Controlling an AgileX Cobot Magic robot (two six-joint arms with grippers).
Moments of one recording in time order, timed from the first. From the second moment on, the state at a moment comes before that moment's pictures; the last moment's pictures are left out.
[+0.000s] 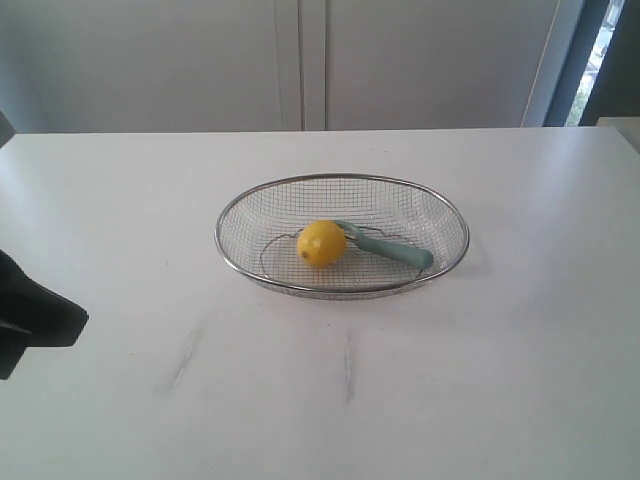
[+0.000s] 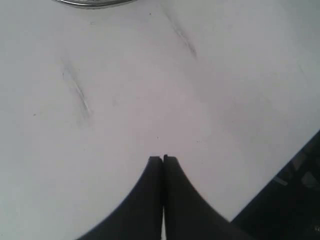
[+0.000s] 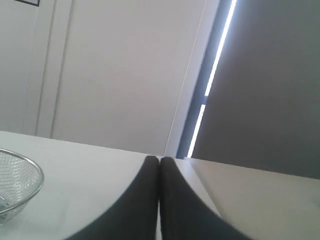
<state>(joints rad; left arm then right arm) -0.51 0.92 -0.85 -0.36 1.00 0.26 -0.09 0.00 0.00 0.02 -0.06 -0.20</state>
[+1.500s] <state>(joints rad) -0.51 0.92 -0.85 -0.36 1.00 0.26 0.02 0.00 0.00 0.00 0.32 0.00</state>
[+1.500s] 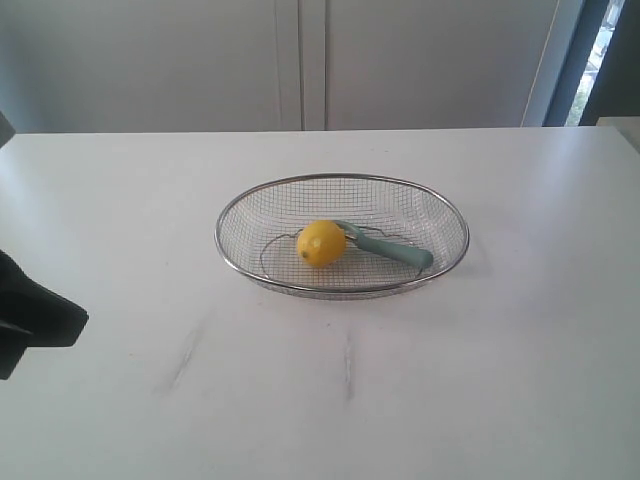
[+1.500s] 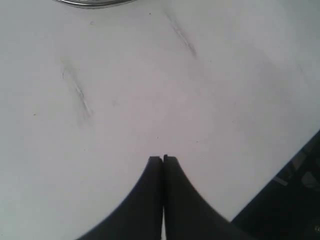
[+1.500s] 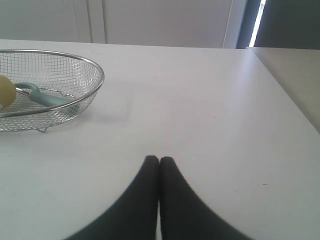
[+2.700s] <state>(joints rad) -0.08 0.44 -0.84 -0.34 1.00 0.26 0.02 0.00 0.00 0.00 0.32 0.00</state>
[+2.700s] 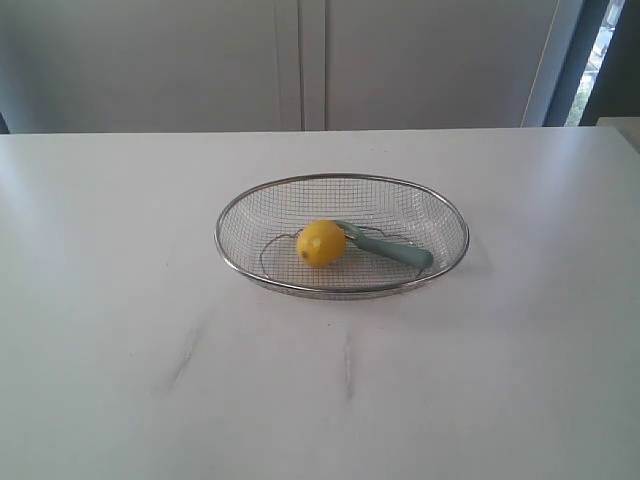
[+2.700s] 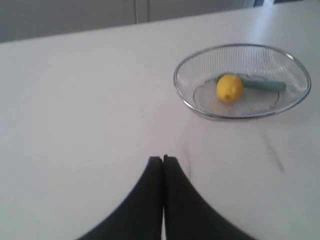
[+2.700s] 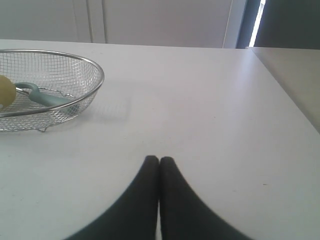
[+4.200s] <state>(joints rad) -0.06 0.01 -0.12 -0.20 0.56 0.26 0.02 0.00 0.00 0.00 0.32 0.00</state>
